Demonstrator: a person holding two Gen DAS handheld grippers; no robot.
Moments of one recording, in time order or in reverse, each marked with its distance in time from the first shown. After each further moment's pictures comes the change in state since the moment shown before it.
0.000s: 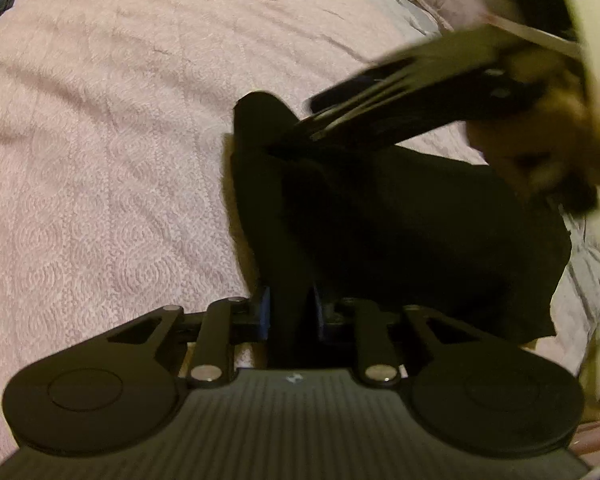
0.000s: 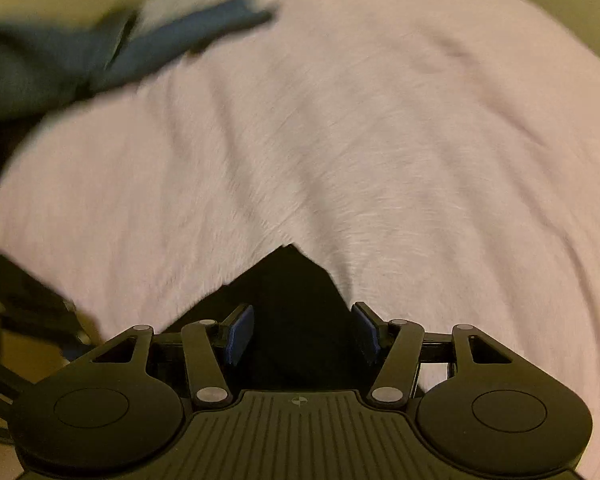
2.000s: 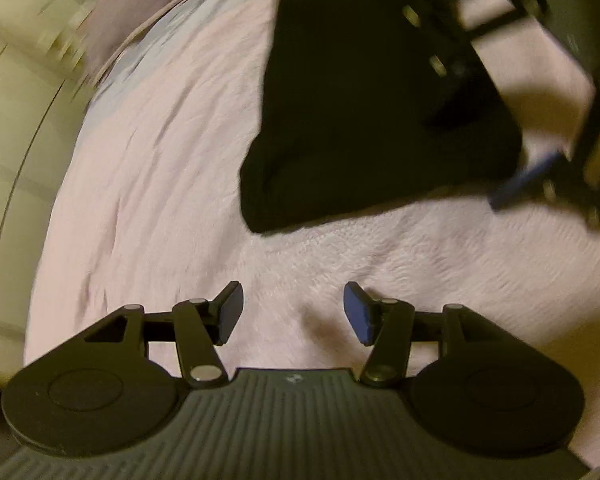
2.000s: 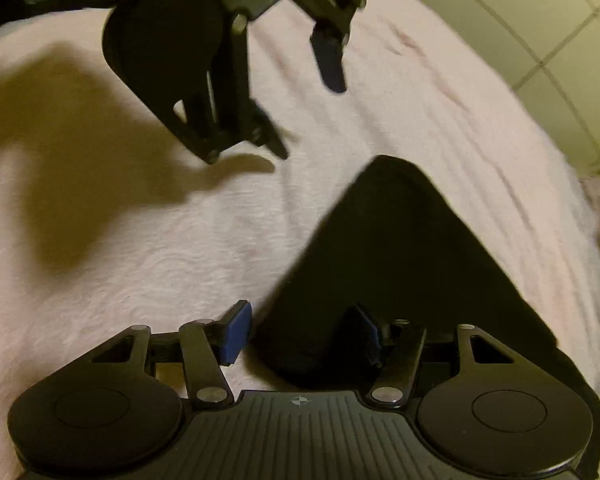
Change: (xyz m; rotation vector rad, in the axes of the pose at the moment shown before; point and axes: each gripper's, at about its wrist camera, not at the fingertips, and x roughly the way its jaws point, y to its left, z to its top) left arm 0.005 0.027 -0.003 1.708 -0.047 0.154; right arm 0.045 0.218 -0.038 0.151 0.012 -0.574
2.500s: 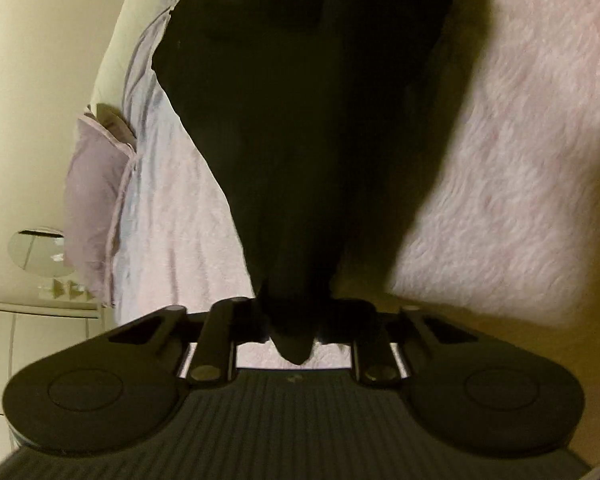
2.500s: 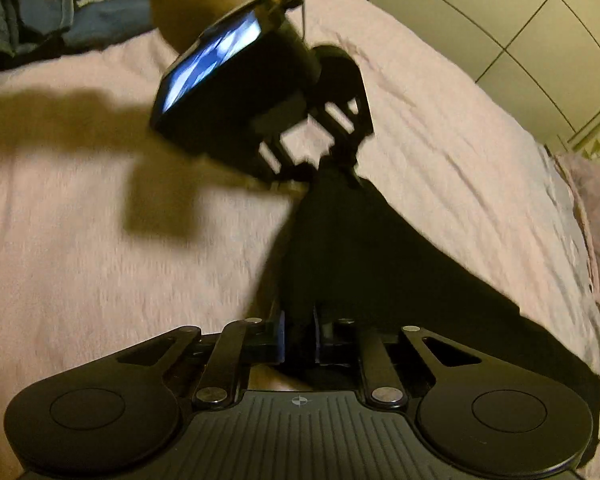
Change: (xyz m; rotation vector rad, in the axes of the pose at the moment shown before) left arm 0.081 -0.006 0.001 0.550 -0.278 0.110; right arm -0.051 -0.036 -0.018 0.093 -0.018 0.005
